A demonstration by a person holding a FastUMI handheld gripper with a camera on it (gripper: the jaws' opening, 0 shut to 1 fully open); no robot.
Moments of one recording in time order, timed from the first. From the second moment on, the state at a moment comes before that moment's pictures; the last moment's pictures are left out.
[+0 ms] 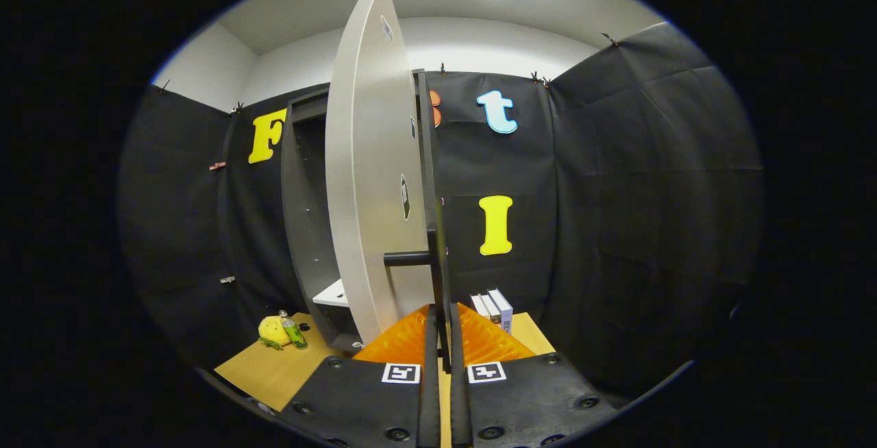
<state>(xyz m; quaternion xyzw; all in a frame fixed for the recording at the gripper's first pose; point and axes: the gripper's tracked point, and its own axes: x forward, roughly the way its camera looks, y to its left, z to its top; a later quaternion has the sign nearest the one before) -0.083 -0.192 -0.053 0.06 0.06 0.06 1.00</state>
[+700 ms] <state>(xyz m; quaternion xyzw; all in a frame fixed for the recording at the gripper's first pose) -0.167 -0.188 -0.130 0.04 0.17 0.03 0.98</state>
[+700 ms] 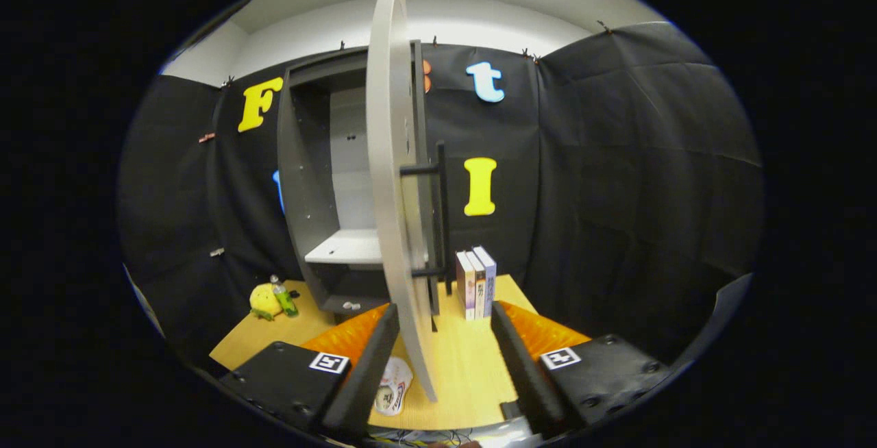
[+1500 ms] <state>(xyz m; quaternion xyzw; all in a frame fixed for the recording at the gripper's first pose) -0.208 -0.030 -0.331 0.04 0.36 0.11 0.93</state>
